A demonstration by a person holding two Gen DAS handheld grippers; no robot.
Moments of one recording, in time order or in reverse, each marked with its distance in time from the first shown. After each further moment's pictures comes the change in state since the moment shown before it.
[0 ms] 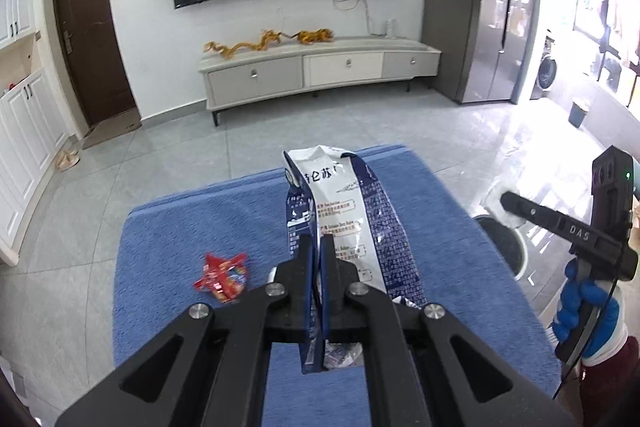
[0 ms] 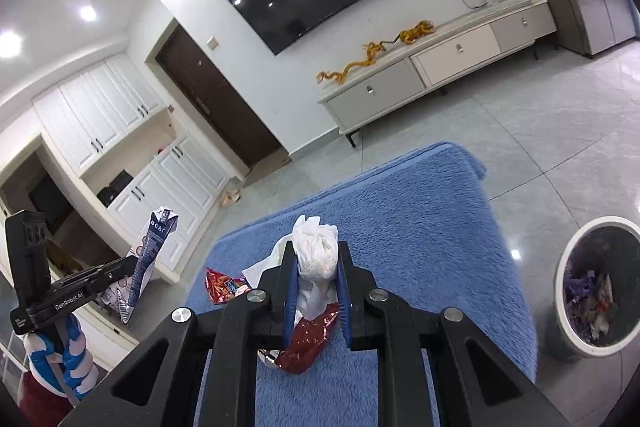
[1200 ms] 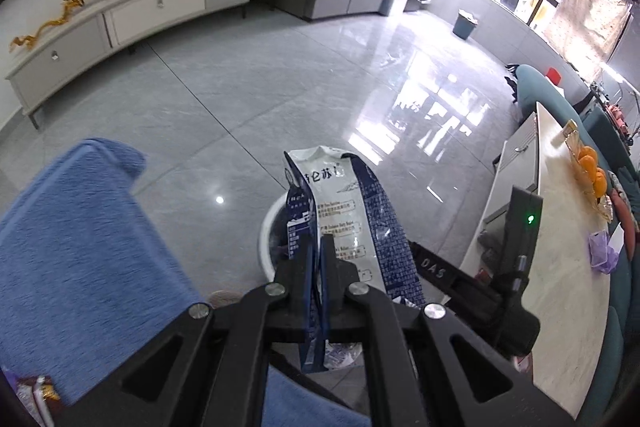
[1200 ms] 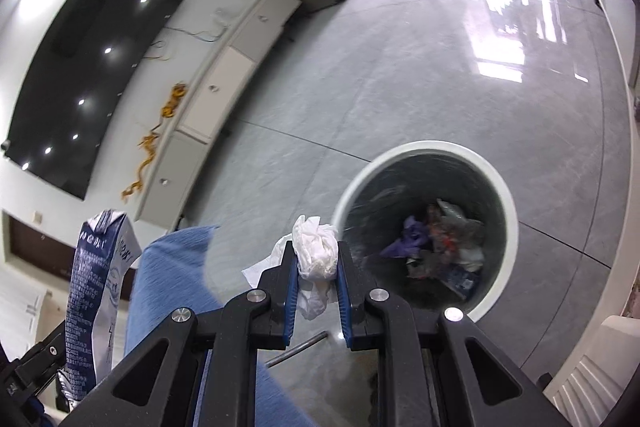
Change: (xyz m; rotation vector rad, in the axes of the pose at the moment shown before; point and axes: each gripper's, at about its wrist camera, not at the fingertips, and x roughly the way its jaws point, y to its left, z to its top) left arm 0.229 -0.348 0.046 0.222 0.306 -0.457; right arm -0.077 -0.286 -0.032 0.674 -0.166 -0.505
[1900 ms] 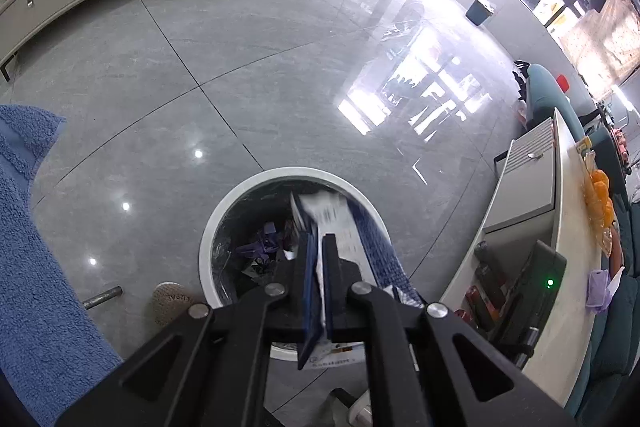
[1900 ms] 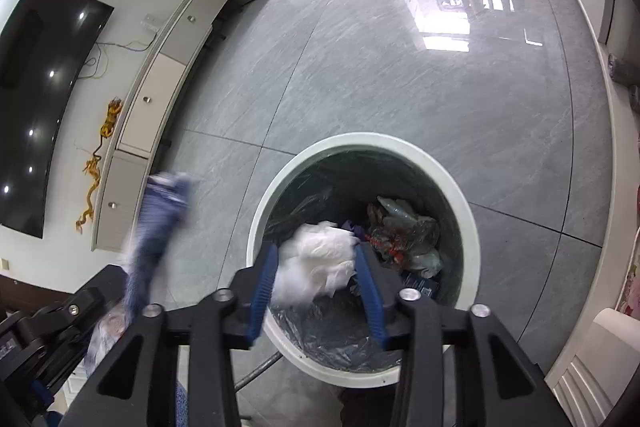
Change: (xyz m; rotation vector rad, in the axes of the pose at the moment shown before) left arm 0.129 -0.009 0.029 -0.116 0.138 -0.058; right arm 0.042 -0.059 0.018 0.140 0.032 -0.156
